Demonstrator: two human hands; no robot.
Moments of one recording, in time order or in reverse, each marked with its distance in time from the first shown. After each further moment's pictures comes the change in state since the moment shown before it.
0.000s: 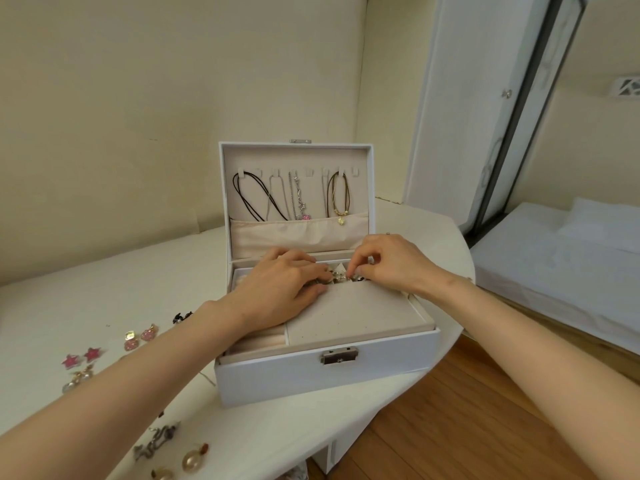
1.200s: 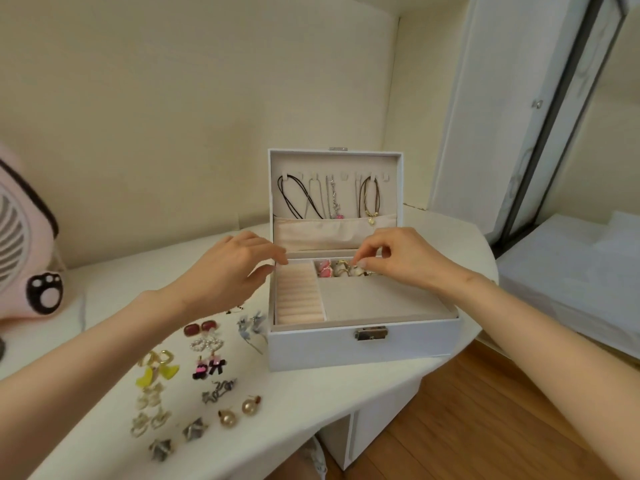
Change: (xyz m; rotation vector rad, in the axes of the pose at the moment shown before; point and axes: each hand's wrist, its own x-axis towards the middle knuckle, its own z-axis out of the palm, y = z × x) left_hand -0.085 -0.038 -0.061 -0.017 0.109 -0.137; right_hand -0.018 -0.048 -0.005 0.081 0.037 -0.132
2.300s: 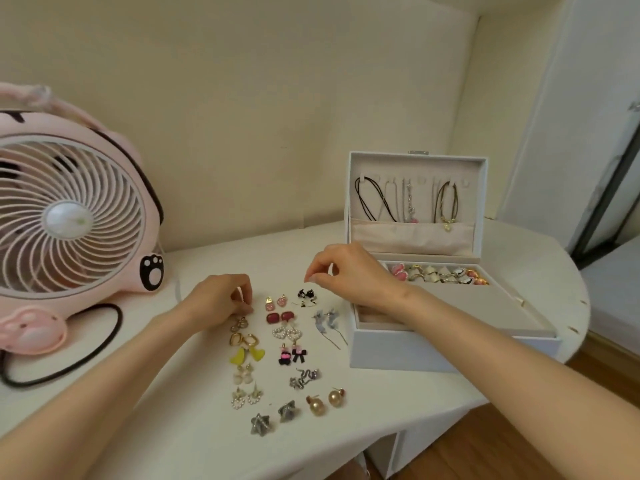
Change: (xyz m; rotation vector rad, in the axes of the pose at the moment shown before) left_hand -0.093 -0.091 0.008 -0.178 -0.229 -0.667; right_hand 0.047 -0.111 0.101 0.062 -0.112 -0.242
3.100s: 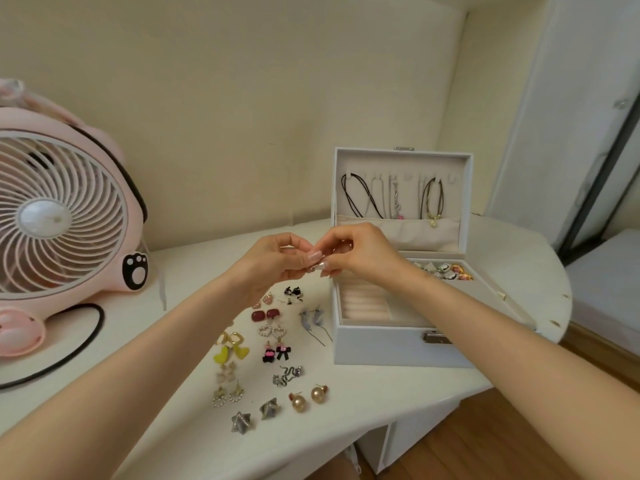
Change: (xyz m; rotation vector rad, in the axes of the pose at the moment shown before) left_hand 0.010 0.103 -0.005 -1.120 -0.133 0.068; right_hand -0.011 0.008 -0.029 0.531 0.060 0.148
